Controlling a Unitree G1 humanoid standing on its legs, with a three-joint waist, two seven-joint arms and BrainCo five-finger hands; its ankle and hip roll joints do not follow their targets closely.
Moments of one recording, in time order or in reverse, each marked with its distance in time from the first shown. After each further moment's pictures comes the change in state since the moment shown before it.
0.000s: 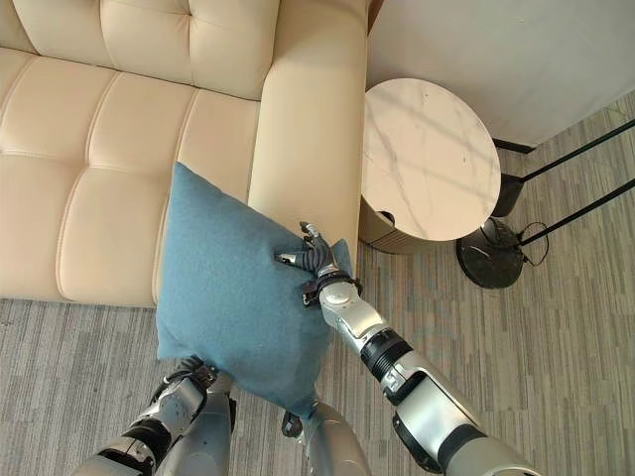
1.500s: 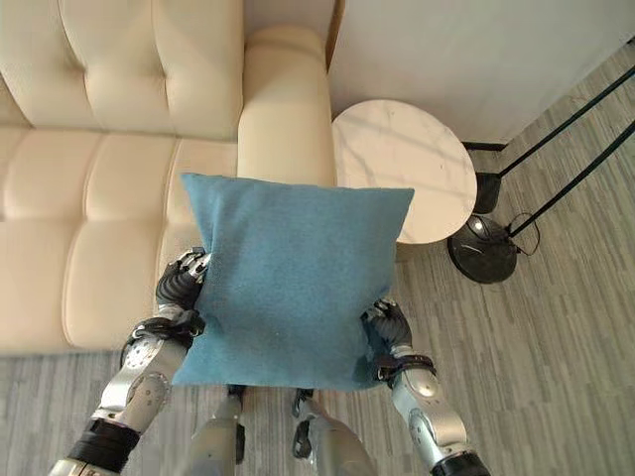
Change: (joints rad) left arm 0.241 0.145 0.100 -0.977 0.336 -0.081 -0.133; right arm 0.750 -0.192 -0.359 -0.484 0.041 -0.046 0.245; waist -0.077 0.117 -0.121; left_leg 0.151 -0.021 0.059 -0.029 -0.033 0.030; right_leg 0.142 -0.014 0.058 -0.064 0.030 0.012
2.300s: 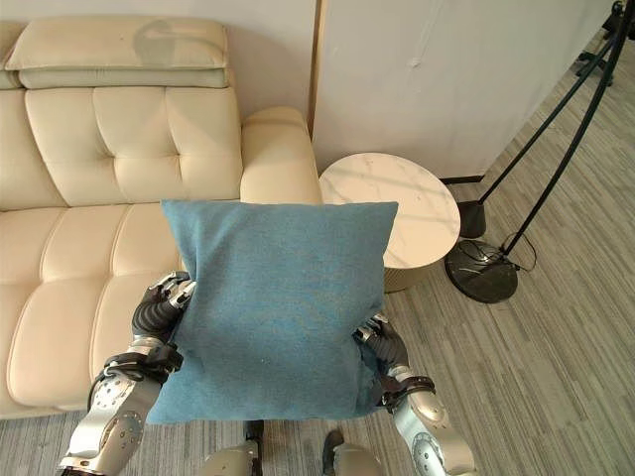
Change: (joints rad) left arm 0.173 0.013 0.099 -0.095 0.063 0.002 -0.074; right arm 0.062 0.021 -0.006 -0.134 0.099 0.012 0.097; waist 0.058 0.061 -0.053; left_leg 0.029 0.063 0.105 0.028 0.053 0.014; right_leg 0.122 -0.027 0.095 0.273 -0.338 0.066
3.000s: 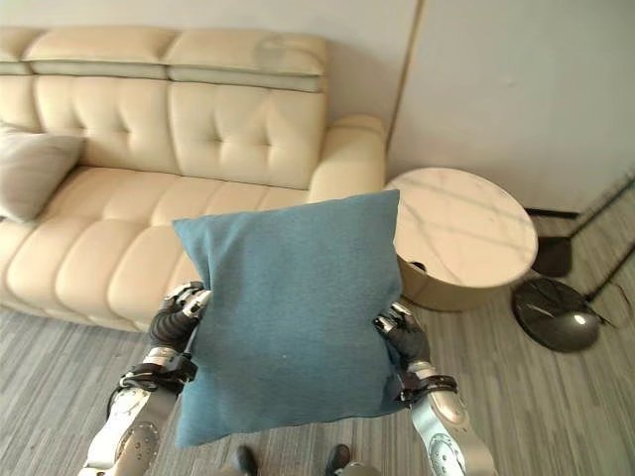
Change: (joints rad) left arm 0.002 -0.086 -0.084 0.007 -0.006 -0.002 -0.020; right arm 0.038 -0.069 -0.100 -0.035 0.043 -0.067 -0.015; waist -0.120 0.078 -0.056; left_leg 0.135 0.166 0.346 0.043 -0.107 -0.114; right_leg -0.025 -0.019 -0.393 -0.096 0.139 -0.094
